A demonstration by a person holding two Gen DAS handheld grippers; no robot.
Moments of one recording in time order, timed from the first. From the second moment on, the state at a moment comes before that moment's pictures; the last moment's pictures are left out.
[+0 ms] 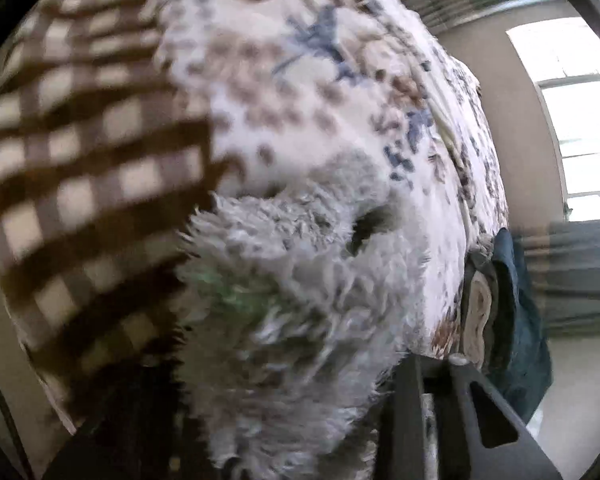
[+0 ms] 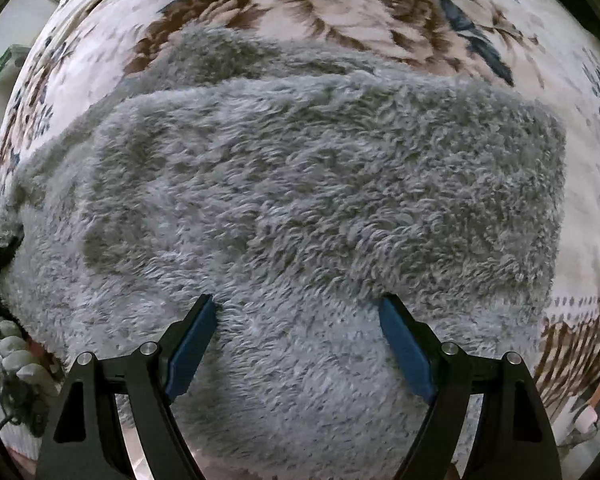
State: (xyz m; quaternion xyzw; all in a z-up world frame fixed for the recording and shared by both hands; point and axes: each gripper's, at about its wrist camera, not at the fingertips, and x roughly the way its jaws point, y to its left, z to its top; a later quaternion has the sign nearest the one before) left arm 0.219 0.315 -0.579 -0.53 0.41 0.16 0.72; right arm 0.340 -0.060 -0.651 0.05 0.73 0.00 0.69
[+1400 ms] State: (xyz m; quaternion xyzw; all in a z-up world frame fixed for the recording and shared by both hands) left arm 0.232 -0.222 -0.446 0.05 0.57 -0.20 0.79; right arm 0.205 -0.451 -0.585 0.26 0.65 -0.13 0.70
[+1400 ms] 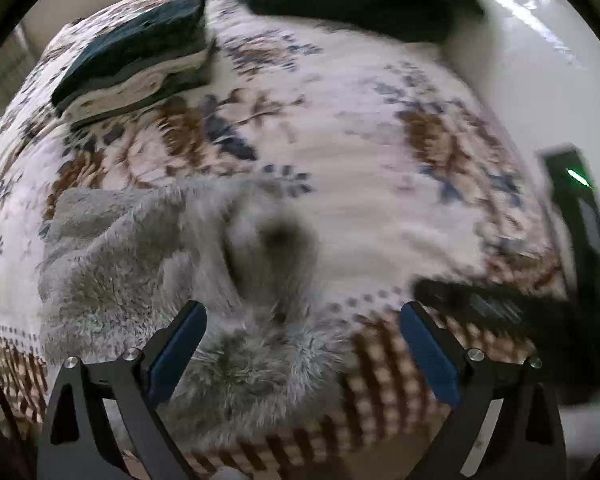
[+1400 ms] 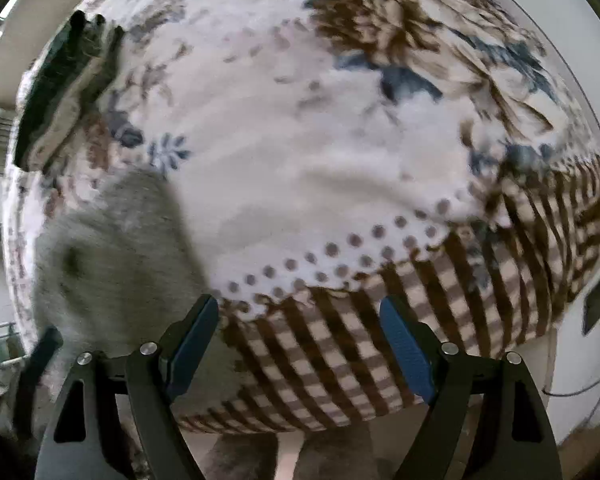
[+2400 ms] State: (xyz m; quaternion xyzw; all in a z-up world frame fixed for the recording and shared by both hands) left arm 0.316 -0.025 -0.490 0.00 0.67 0.01 0.75; right arm 0.266 -0.422 -0.631 0.41 0.67 -0.04 0.62
